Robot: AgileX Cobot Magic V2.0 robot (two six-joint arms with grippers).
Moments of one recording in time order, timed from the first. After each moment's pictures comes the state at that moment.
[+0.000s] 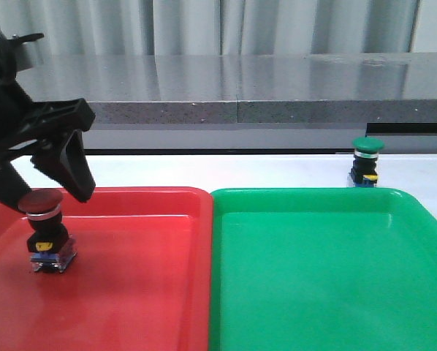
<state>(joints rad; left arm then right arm) -0.32 1.57 -0.92 -0.42 0.58 0.03 -0.08 -0.01 0.03 0.08 0.00 -0.07</state>
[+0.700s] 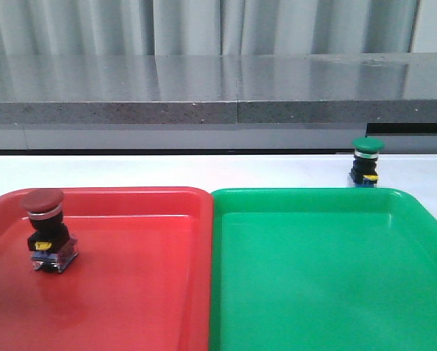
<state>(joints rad) -0.16 1.17 -0.96 -0.28 0.64 0.05 -0.08 -0.01 0.03 0.08 0.00 -0.07</state>
